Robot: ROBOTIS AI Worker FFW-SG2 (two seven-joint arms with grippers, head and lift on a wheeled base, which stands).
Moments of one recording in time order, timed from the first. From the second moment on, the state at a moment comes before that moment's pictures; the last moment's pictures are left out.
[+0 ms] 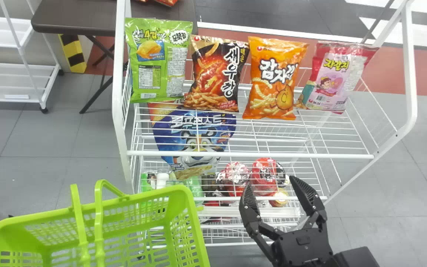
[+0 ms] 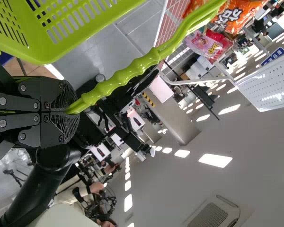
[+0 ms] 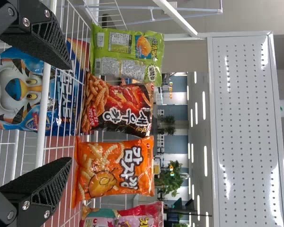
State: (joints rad) left arm 0.87 0.02 0.36 -2.40 0.26 0.84 -1.57; right arm 0.80 0.00 0.04 -2.01 0.03 -0.34 0.11
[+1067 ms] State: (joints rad) left arm 0.85 0.03 0.36 -2.38 0.27 0.85 -1.57; right arm 0.59 0.00 0.13 -1.96 0.08 -0.10 0.09
